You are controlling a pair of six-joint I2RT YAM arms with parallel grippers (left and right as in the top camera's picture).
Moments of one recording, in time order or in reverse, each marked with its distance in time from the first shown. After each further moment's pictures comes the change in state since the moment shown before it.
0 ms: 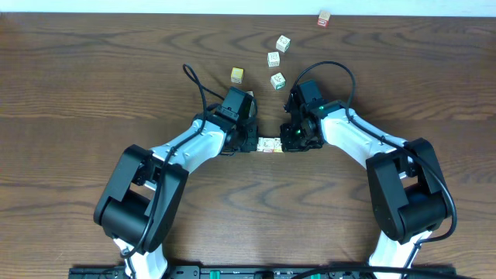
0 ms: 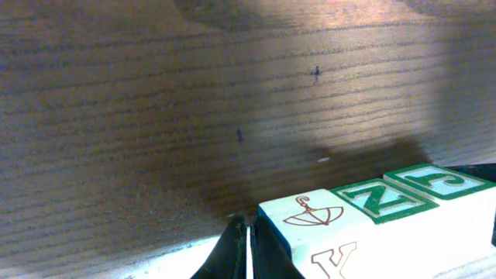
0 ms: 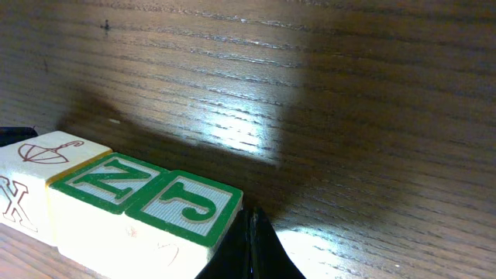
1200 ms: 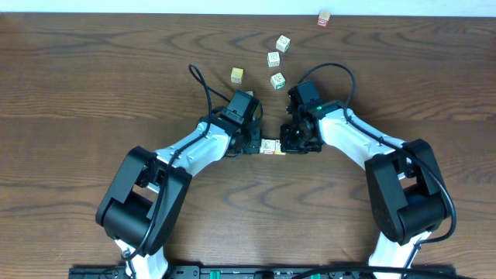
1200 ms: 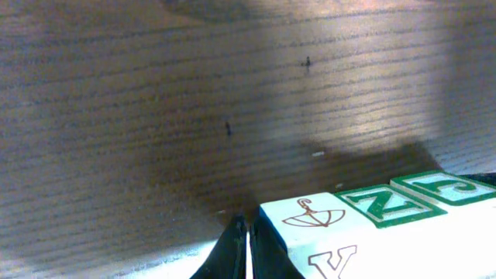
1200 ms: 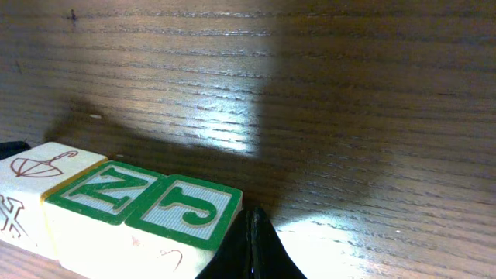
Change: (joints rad) left arm -0.037 -0.005 -0.006 0.002 -0.051 0.000; right arm 0.023 -0.005 0.009 -0.044 0.038 0.106
